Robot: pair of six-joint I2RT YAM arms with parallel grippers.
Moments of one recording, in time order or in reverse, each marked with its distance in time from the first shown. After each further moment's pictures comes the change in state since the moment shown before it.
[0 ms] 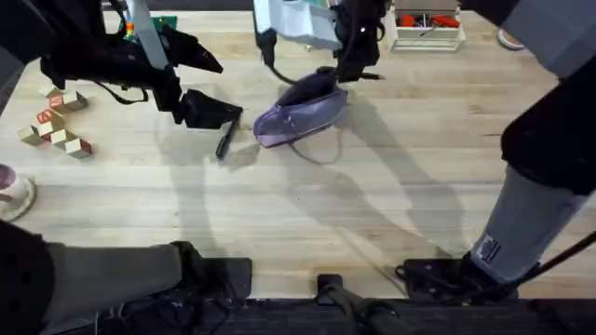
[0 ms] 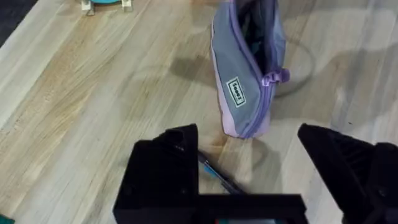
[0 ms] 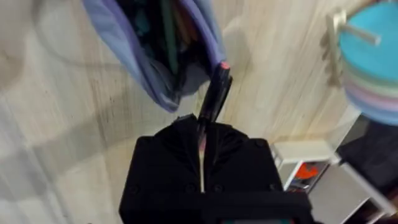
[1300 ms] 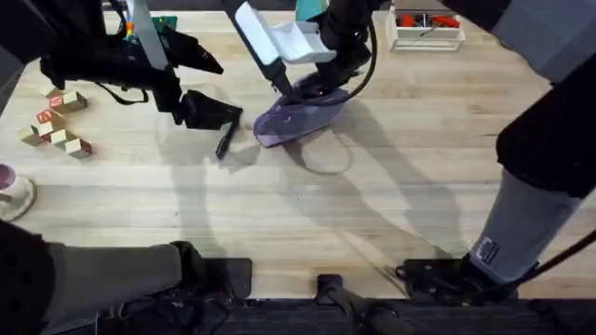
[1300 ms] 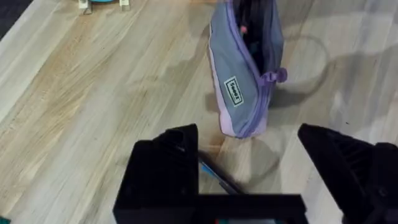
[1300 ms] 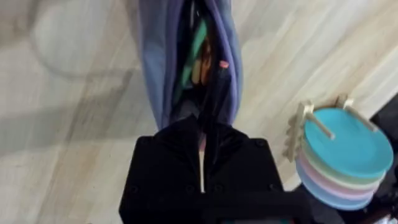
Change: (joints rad) left arm 0.000 0.000 0.000 -0.010 0.000 0.000; right arm 0.035 0.005 -0.007 0.032 -0.131 -0.364
